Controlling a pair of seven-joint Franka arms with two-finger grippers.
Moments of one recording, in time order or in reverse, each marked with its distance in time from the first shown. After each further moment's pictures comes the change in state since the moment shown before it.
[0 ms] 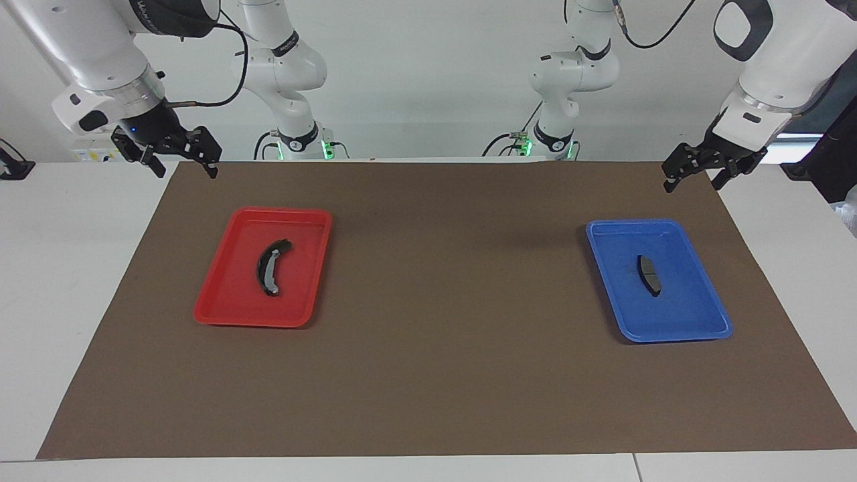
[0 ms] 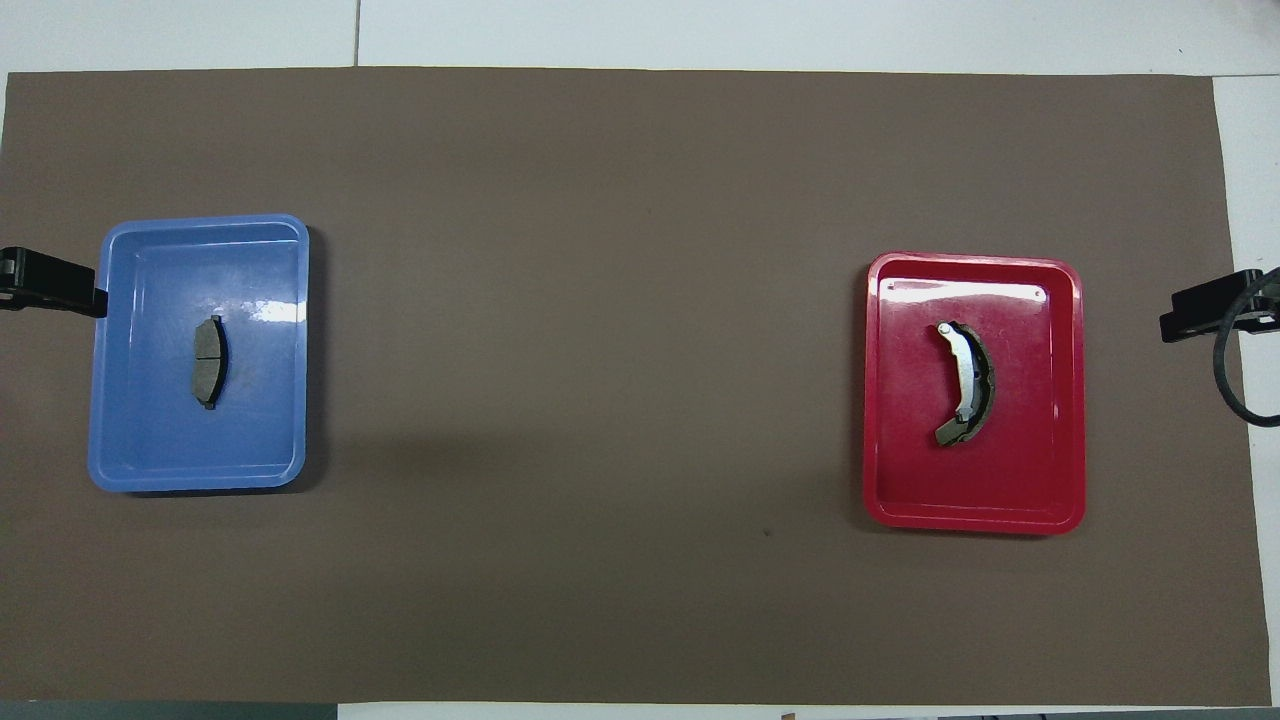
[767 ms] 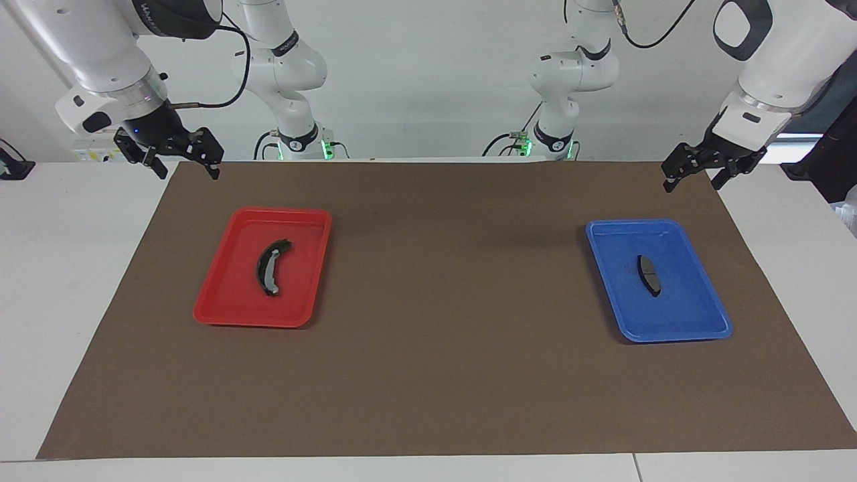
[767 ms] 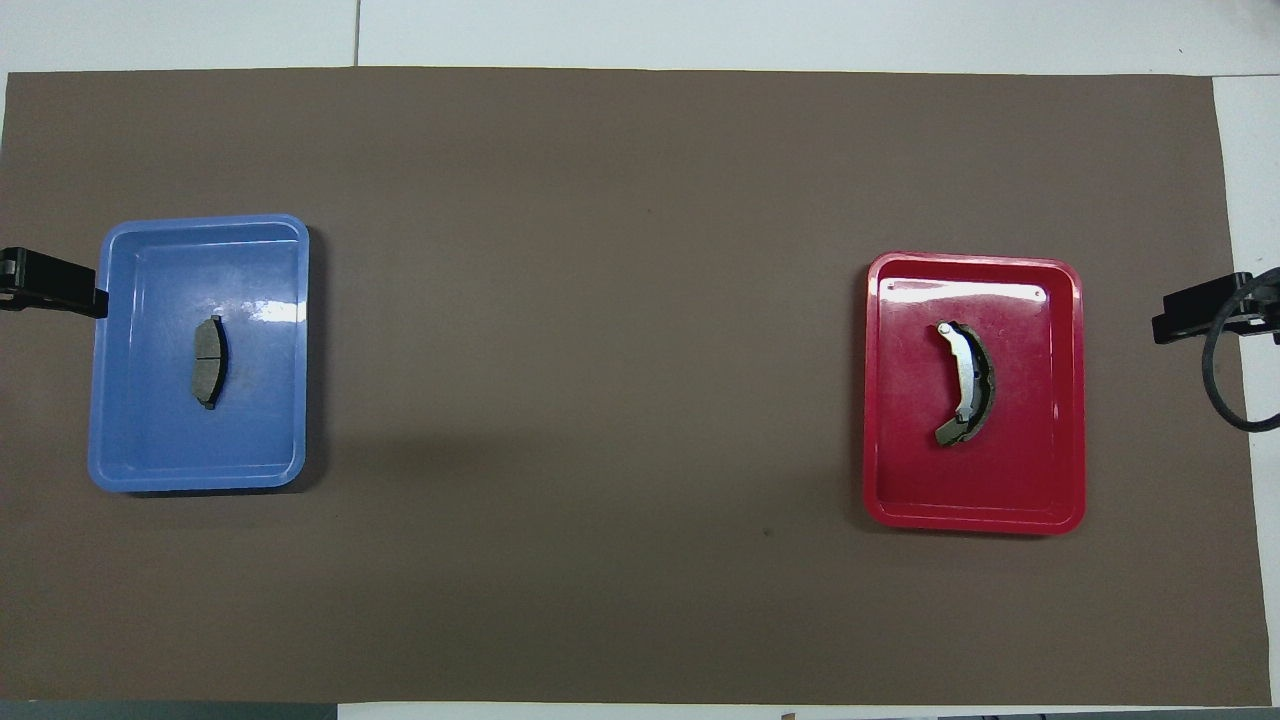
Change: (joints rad) left arm 0.000 -0.001 0.000 -0.002 0.000 0.000 -0.002; right arm 0.005 -0.011 0.004 -0.031 0.000 0.022 0.000
